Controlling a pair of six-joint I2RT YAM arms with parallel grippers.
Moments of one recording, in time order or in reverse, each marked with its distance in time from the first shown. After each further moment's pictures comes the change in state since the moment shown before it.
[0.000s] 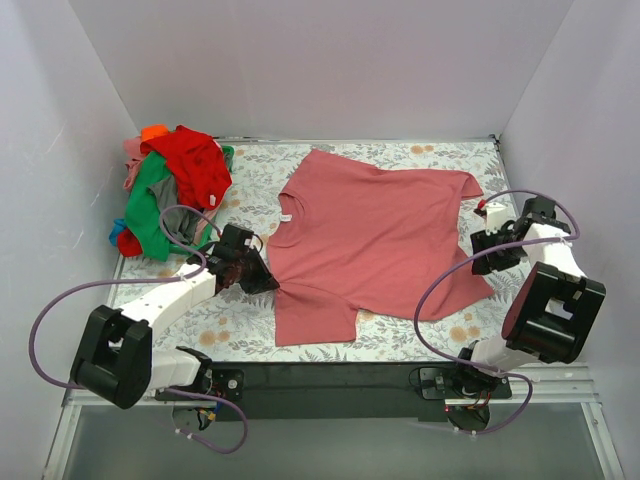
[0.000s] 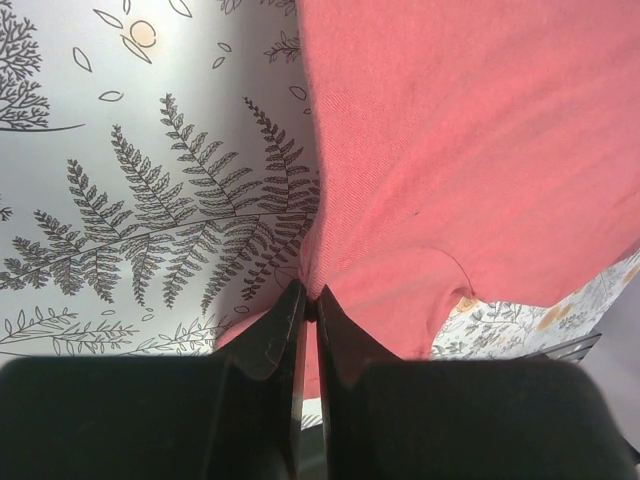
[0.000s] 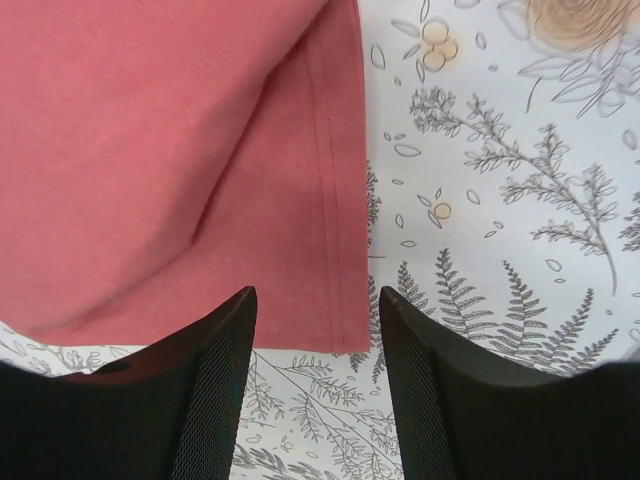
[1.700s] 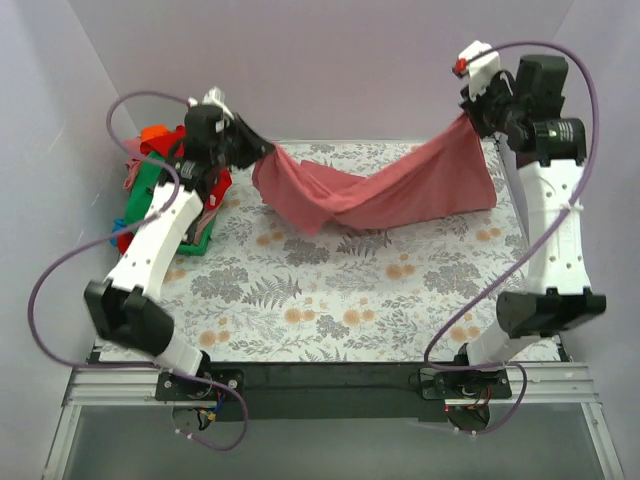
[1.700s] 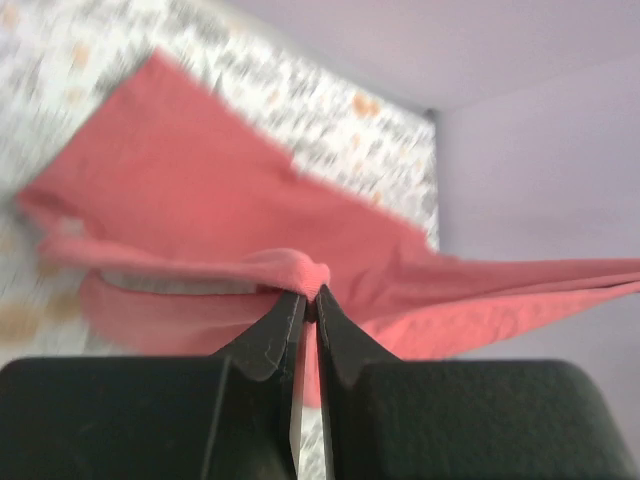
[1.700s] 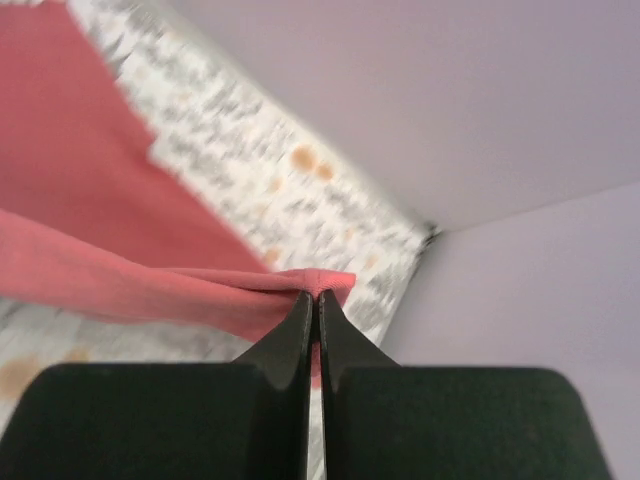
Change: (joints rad) left arm 0.126 0.124 0.743 -0.037 -0.026 0.117; right arm 0.399 0.018 0.969 -0.172 0.090 0.076
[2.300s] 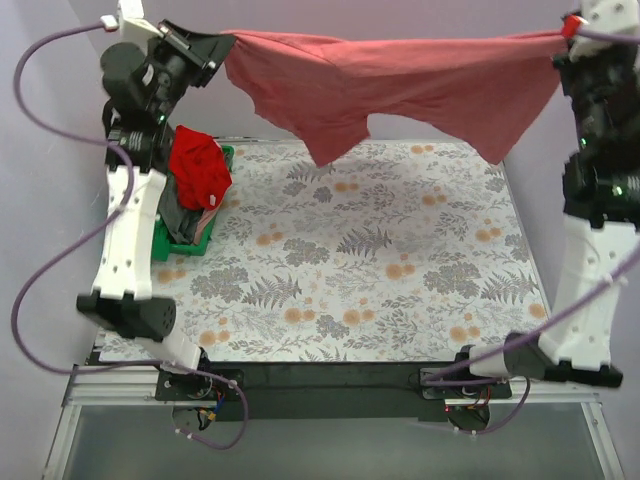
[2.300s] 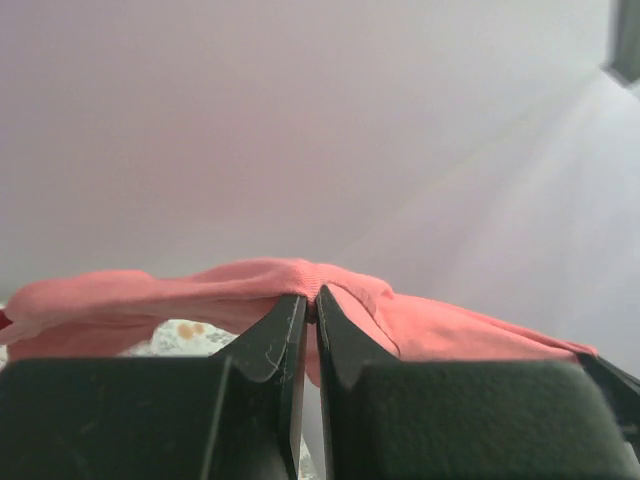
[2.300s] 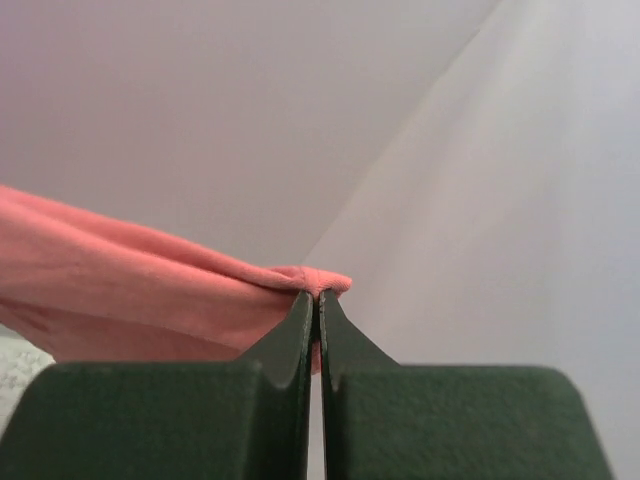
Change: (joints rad) left arm 0.183 0.368 0.783 0.214 0.149 -0.146; right arm -0.036 -0.022 0.265 0.464 0.268 0.057
